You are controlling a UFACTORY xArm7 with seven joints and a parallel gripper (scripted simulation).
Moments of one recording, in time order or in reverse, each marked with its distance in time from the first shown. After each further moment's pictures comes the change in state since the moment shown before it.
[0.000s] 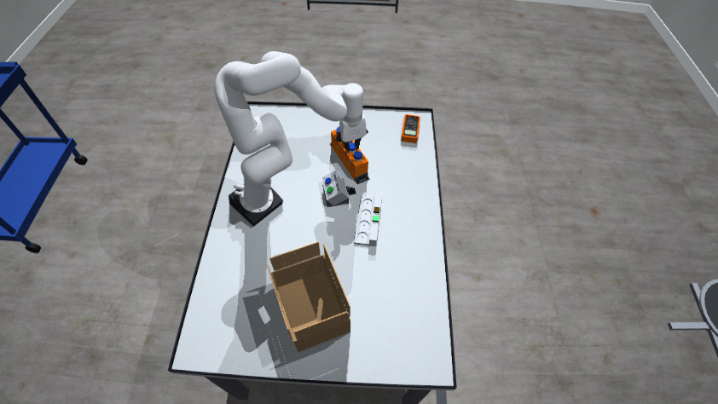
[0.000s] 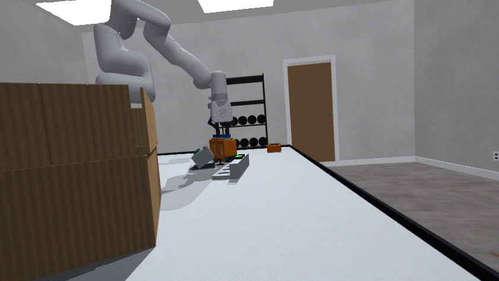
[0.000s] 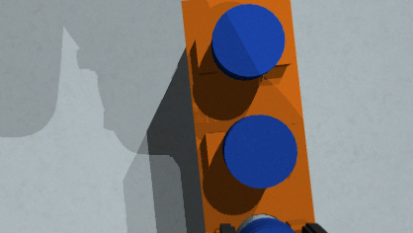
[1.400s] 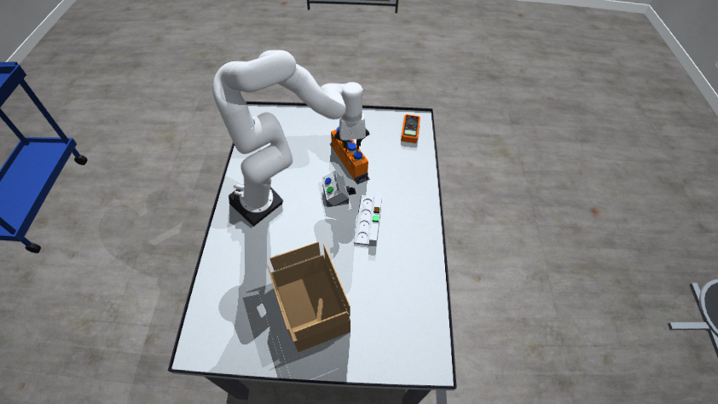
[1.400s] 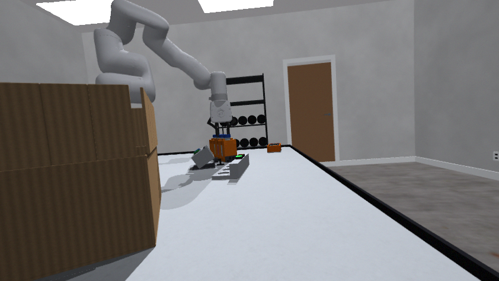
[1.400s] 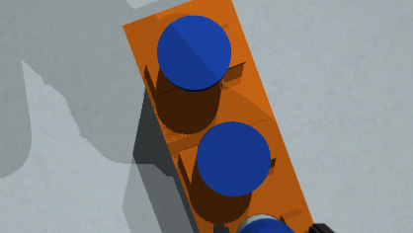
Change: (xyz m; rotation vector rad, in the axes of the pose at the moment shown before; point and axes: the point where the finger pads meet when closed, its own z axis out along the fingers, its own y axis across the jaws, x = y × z) arm 0.001 0.000 0.000 0.000 -0.025 0.250
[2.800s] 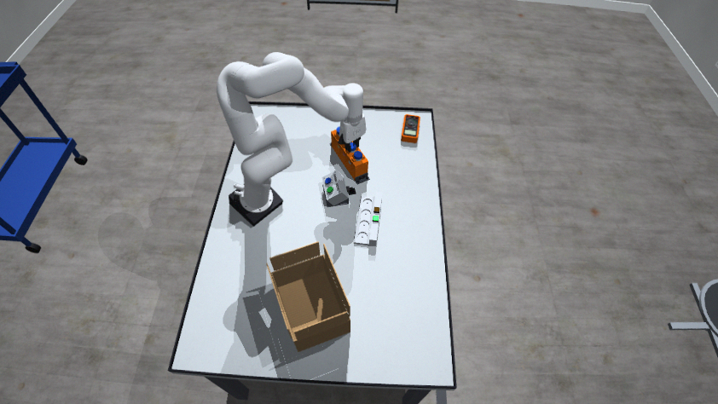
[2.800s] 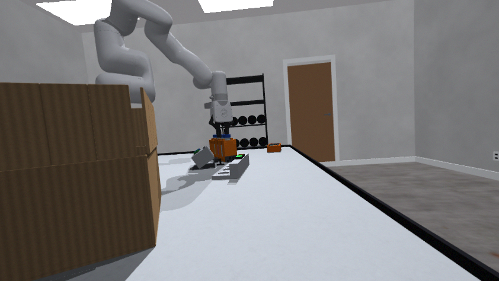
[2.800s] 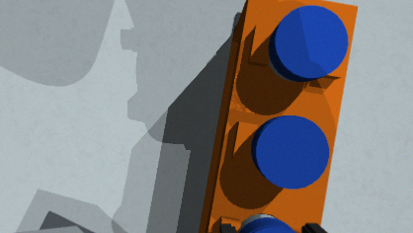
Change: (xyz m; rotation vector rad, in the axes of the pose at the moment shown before) arm -0.001 0.000 0.000 -0.002 0.022 -0.530
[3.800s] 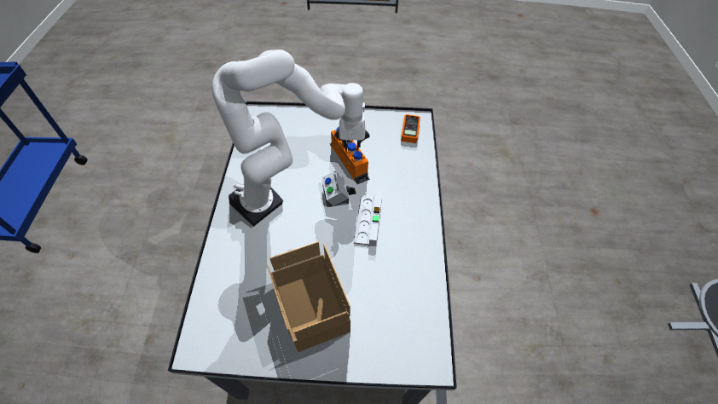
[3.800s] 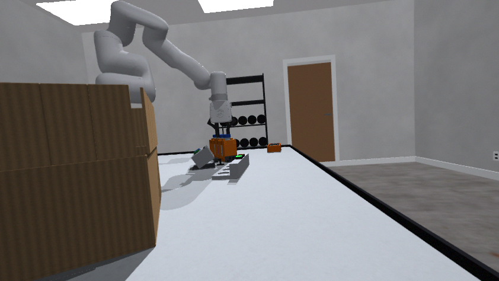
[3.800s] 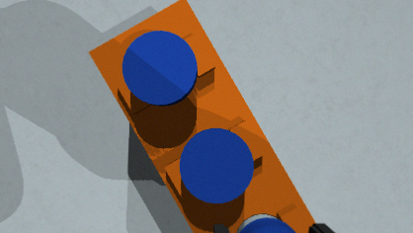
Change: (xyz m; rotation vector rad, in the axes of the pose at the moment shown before) arm 0.000 0.000 0.001 0.001 -0.008 0.699
